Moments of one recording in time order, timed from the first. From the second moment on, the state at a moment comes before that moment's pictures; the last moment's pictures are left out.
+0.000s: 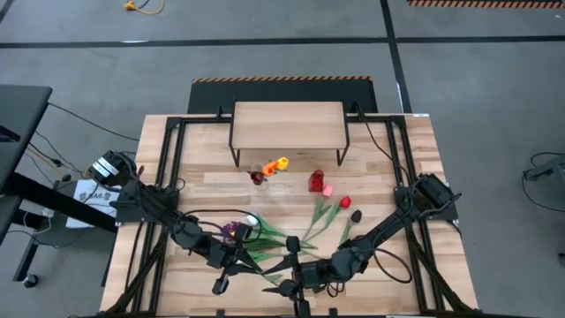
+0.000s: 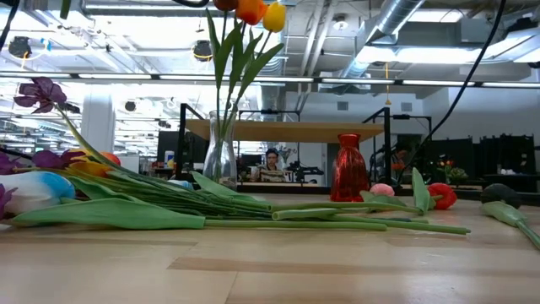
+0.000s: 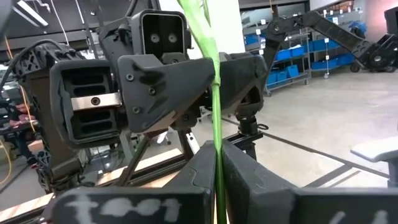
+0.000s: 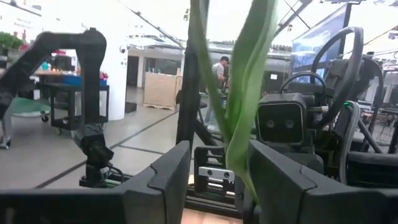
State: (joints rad) left arm -0.64 1.56 0.65 1.10 -0.21 0.25; right arm 0.64 1.97 1.28 0.91 0.42 -0.24
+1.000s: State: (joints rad) left arm -0.65 1.56 0.65 1.05 -0.21 0.20; right arm 0.64 1.96 1.28 0.89 0.48 -0.21
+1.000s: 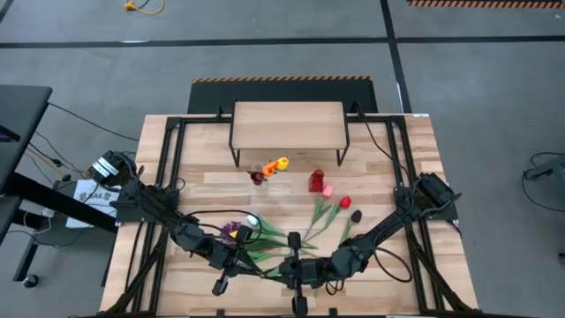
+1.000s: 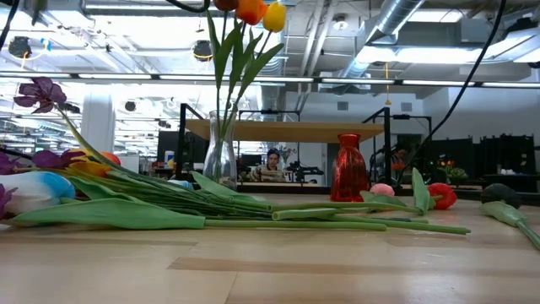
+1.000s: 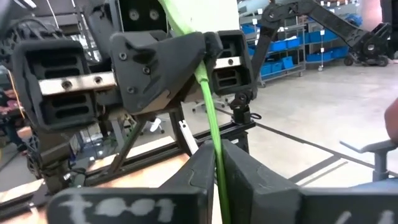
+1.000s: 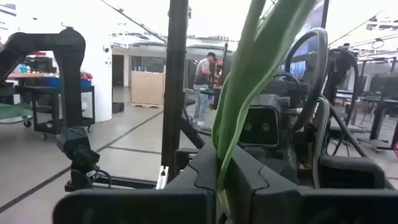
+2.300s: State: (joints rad) left arm -0.60 1.56 0.65 0.98 -0.22 0.04; right arm 0.59 1.91 1.35 0.47 0.44 -0.02
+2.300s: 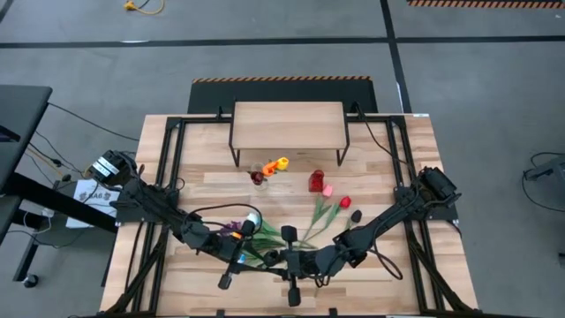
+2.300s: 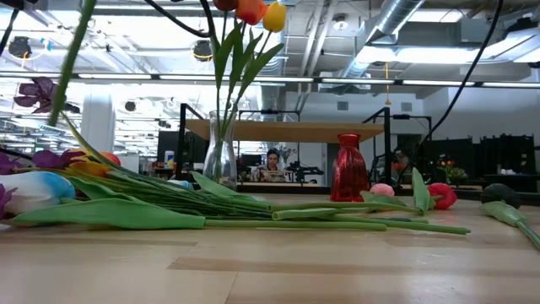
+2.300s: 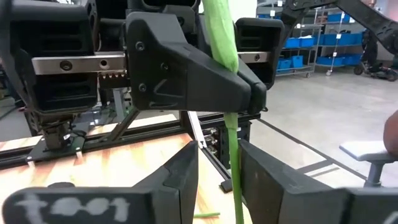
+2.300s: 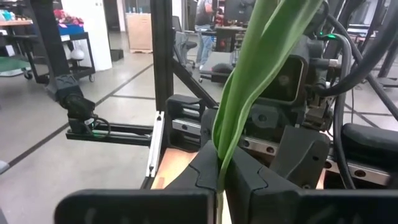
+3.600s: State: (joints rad) left arm -0.67 1.36 0.65 0.64 -0.43 0.05; right arm 0.59 1.91 1.35 0.45 0.45 -0.03
